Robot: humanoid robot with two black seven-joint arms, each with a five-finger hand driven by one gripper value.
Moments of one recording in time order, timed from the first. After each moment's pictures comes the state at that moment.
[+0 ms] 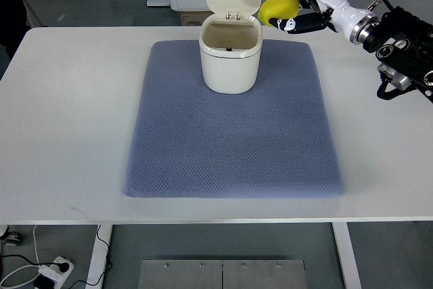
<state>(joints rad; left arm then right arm) -0.02 0.00 -0.11 -0.26 -0.07 0.19 -0.41 1.28 -0.30 0.02 0.68 -0.57 0.04 0.43</state>
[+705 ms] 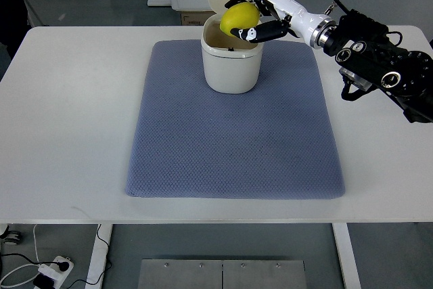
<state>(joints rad) -0.02 0.00 -0.11 -0.26 -0.07 0.19 -0.41 1.30 -0.16 -0.01 0.62 -0.57 0.05 0.42</state>
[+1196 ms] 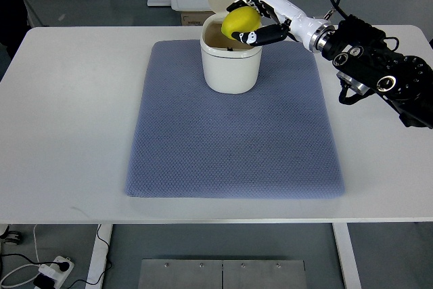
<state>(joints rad) -0.02 0.00 -0.11 -0.26 -0.07 0.19 -0.41 1.28 -0.14 0.00 0.59 -0.56 0.04 0.42</state>
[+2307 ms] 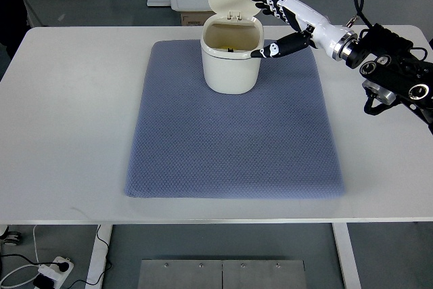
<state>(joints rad) -0.02 0.00 -0.11 -0.26 -0.07 0.19 -0.41 1.22 -0.31 0.01 0.73 -0.55 0.06 0.52</state>
